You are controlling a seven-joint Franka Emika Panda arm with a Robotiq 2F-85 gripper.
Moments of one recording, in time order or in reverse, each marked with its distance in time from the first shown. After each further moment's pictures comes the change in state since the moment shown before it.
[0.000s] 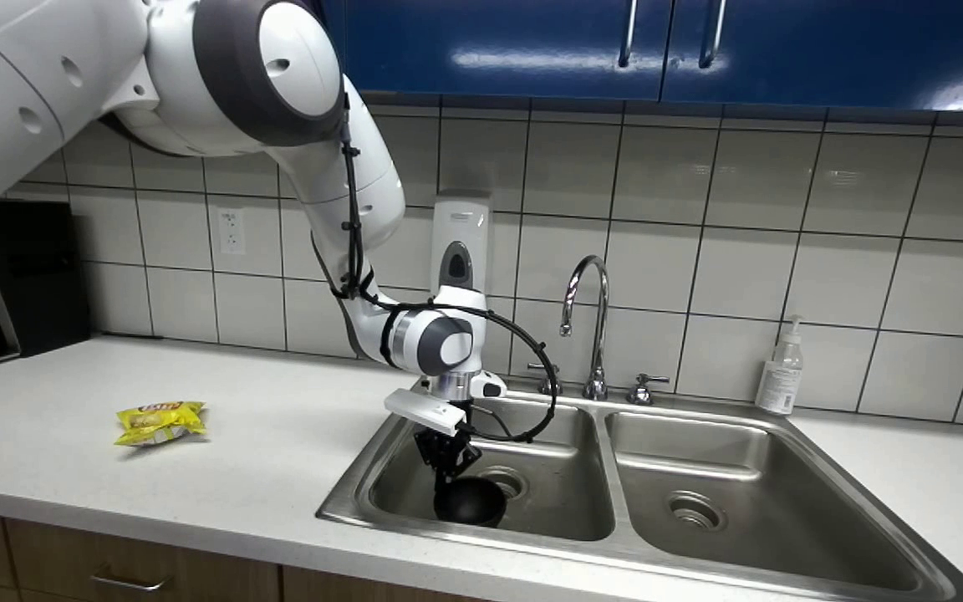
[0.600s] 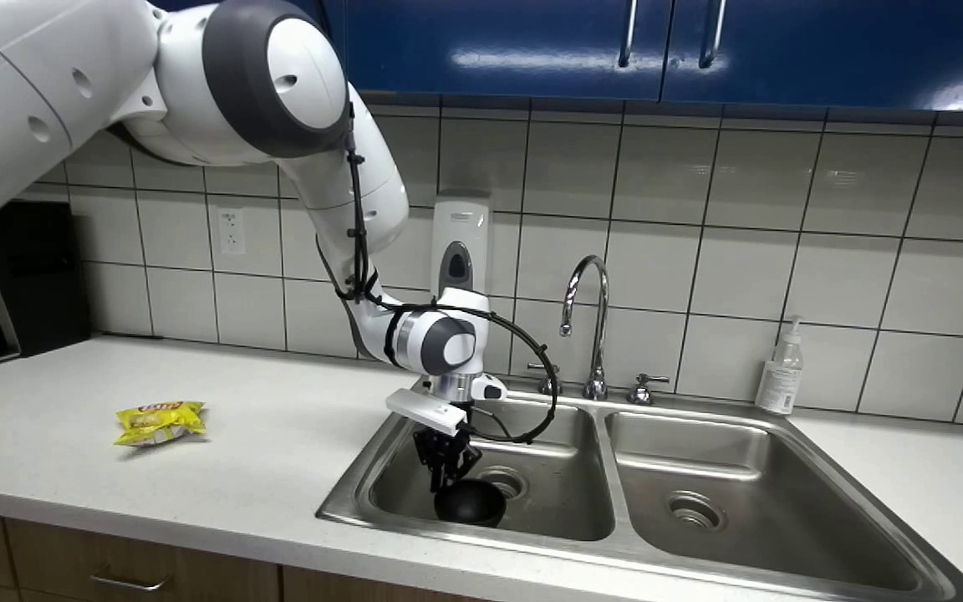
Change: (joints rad) arm -0.008 0.024 0.009 0.043 0.006 -0.053 0.000
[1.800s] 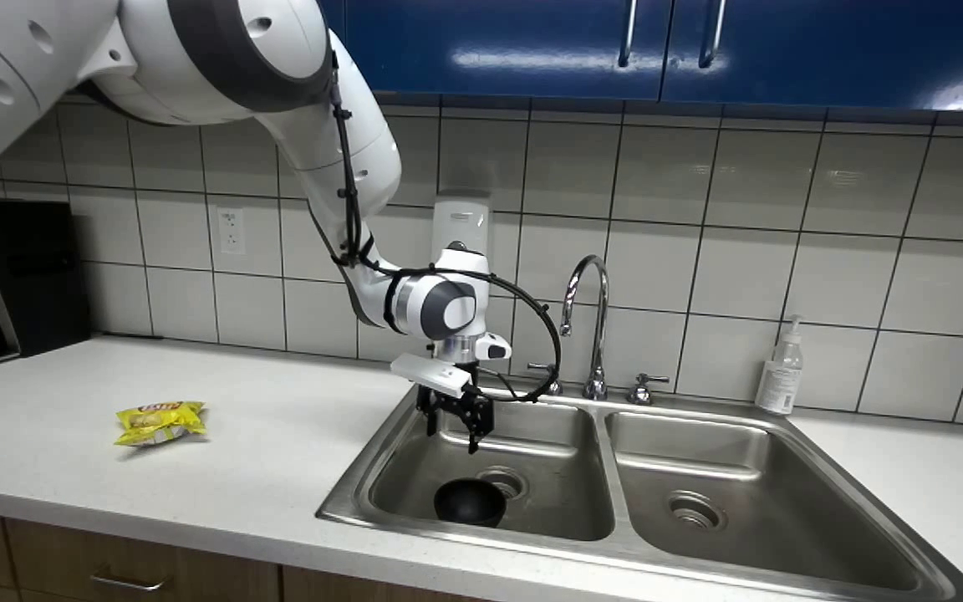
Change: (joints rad) arm 0.007 -0.113 0.001 -0.034 -0.001 0.060 0.000
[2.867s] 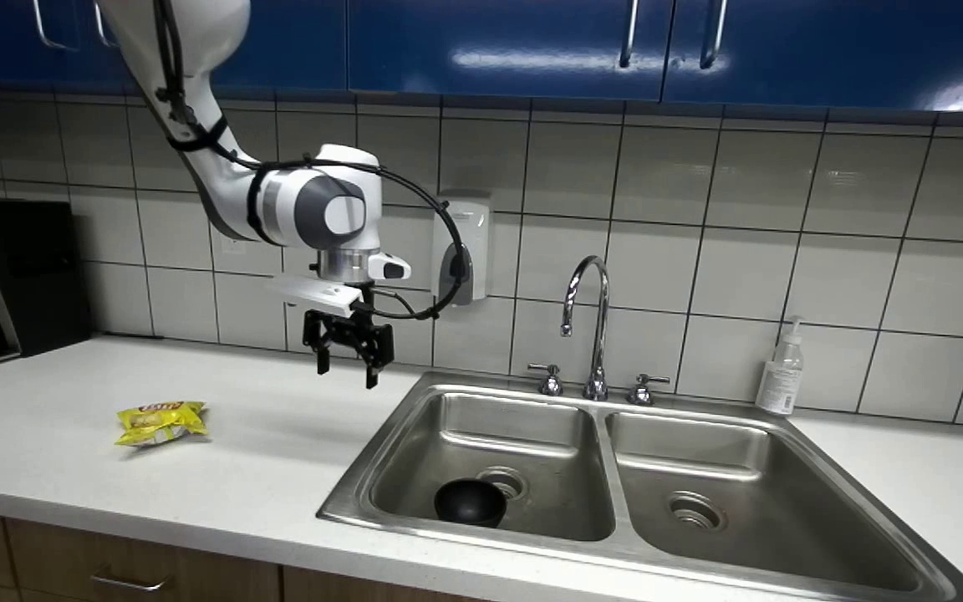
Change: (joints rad) arm 0.208 -0.559 0.012 -0.507 -0.017 -0.004 0.020
